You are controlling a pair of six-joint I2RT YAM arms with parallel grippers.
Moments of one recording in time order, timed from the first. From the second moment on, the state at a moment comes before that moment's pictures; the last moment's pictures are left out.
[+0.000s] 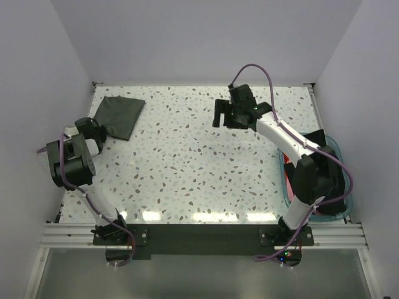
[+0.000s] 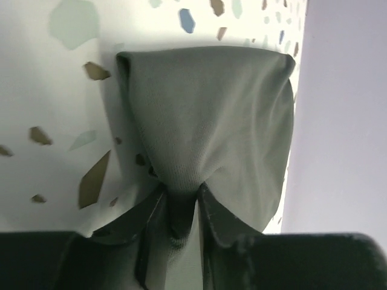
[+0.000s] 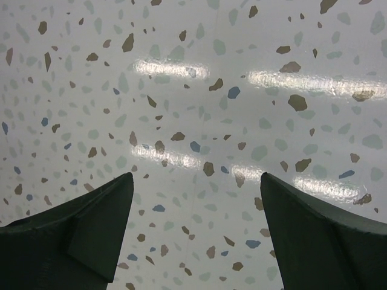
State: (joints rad) left arm 0.38 1.91 0.89 0.43 -0.04 -1.27; right arm 0.47 1.73 1.50 -0.59 0.02 0.45
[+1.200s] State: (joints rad) left arm 0.12 2.14 1.53 -0.33 -0.36 -0.54; right arm 0.48 1.65 1.41 -0.57 0.01 0.43
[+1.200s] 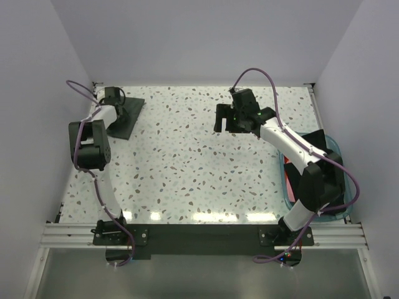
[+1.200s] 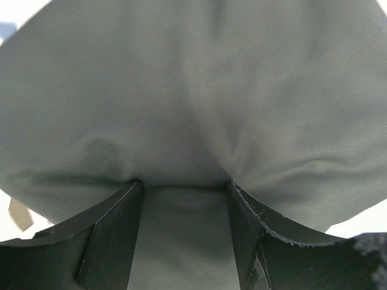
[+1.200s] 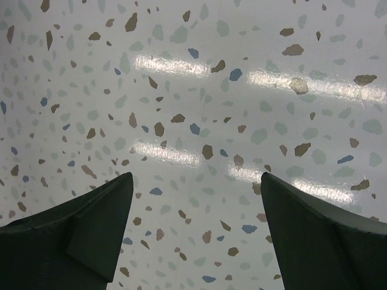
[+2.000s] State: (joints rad) left arm 0.23 2.31 1.79 -0.33 -0.18 -0.84; right arm 0.48 1.69 1.41 -0.57 0.01 0.40
